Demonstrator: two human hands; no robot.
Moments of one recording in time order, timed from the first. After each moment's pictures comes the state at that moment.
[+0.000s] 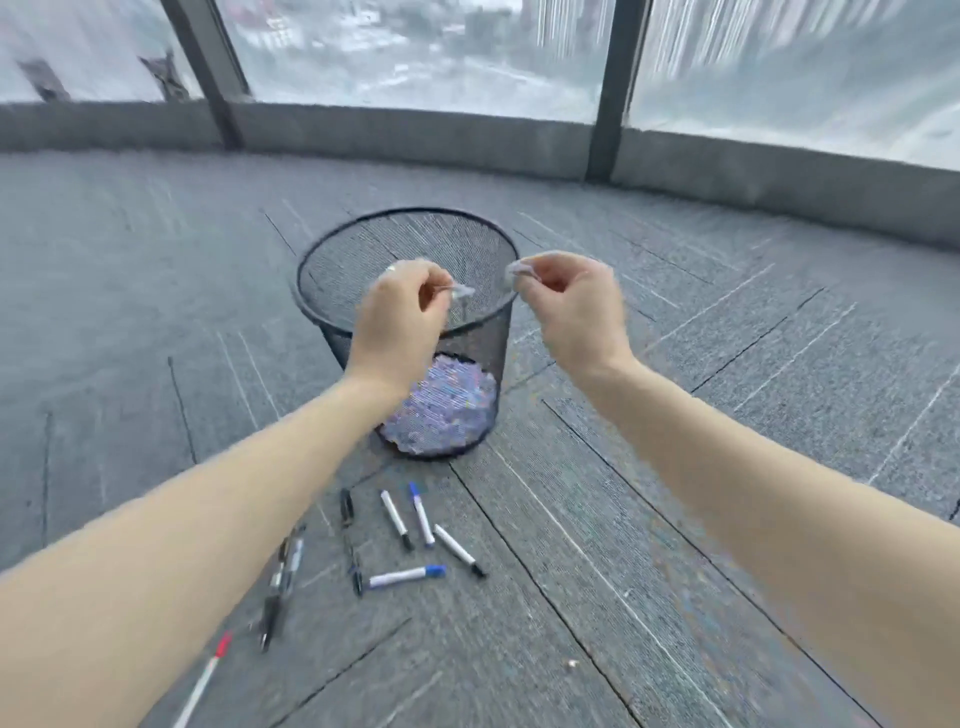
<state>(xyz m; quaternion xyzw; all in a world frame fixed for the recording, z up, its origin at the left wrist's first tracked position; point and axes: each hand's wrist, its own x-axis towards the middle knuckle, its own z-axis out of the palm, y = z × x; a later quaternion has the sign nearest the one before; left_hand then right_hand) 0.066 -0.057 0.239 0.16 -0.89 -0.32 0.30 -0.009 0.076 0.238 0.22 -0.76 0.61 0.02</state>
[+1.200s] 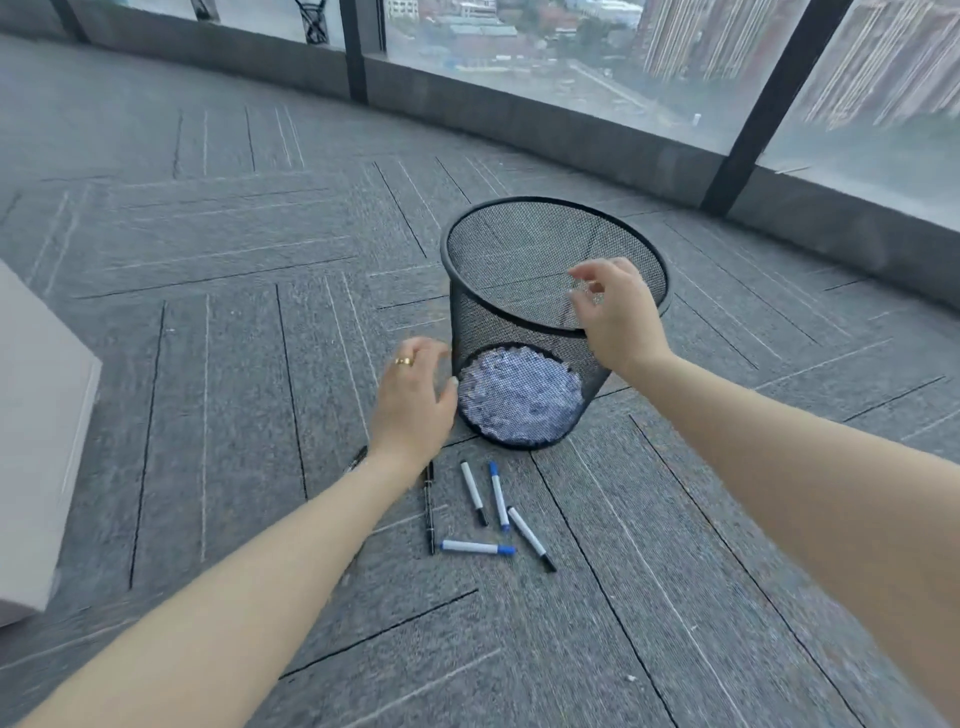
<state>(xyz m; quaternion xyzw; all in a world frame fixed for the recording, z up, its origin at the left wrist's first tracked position) 0.165 -0.137 0.132 0.28 -0.88 -0.29 0.26 -0.005 -0.019 0.212 0.35 -0.87 0.35 0.05</state>
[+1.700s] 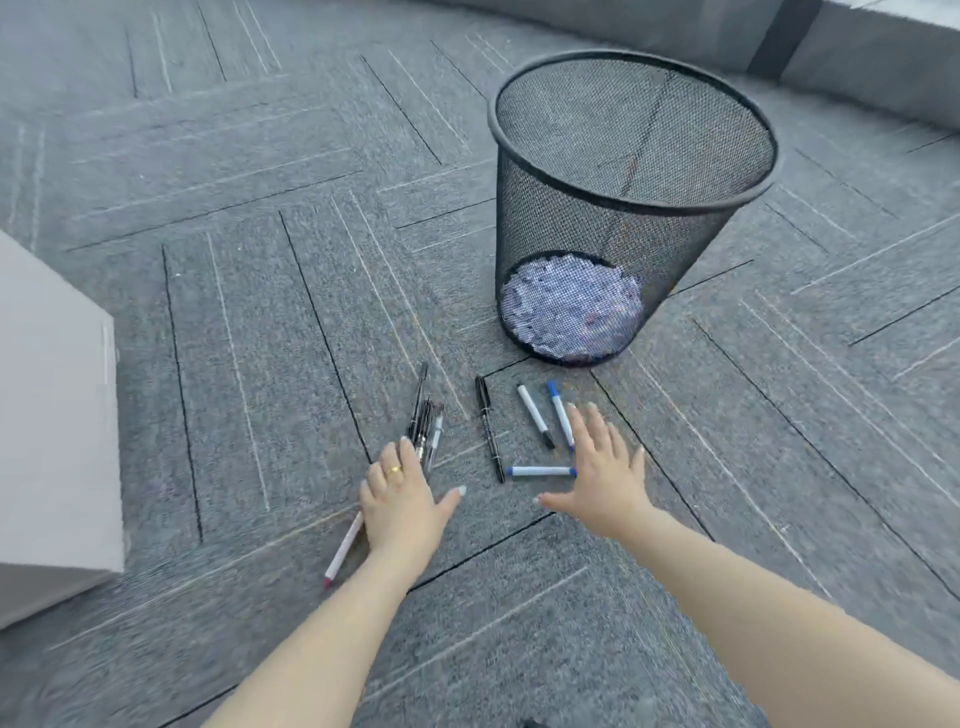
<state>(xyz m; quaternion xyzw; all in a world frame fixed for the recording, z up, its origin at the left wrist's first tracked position) 0.283 -0.135 -0.009 0.43 -0.88 -0.15 -0.11 0.141 0.023 0.001 0.28 -0.93 0.05 -0.23</state>
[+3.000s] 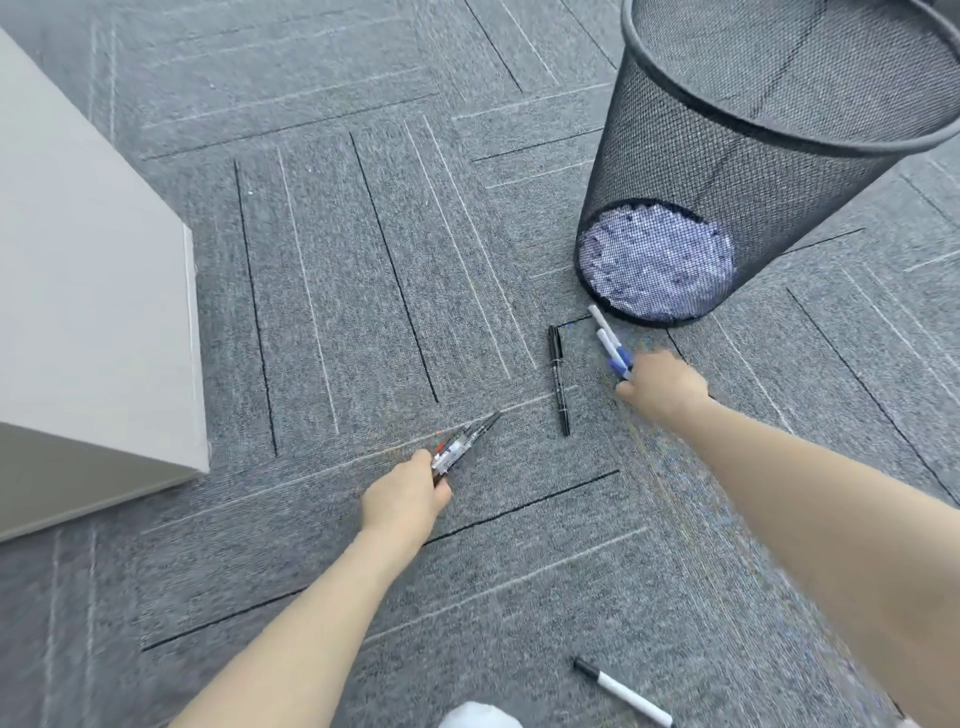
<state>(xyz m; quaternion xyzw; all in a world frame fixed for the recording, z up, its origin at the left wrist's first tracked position) 0.358 -0.158 0.003 0.42 -0.86 -0.18 -0.22 0.093 -0.036 0.004 0.27 -0.94 -0.06 -0.22</state>
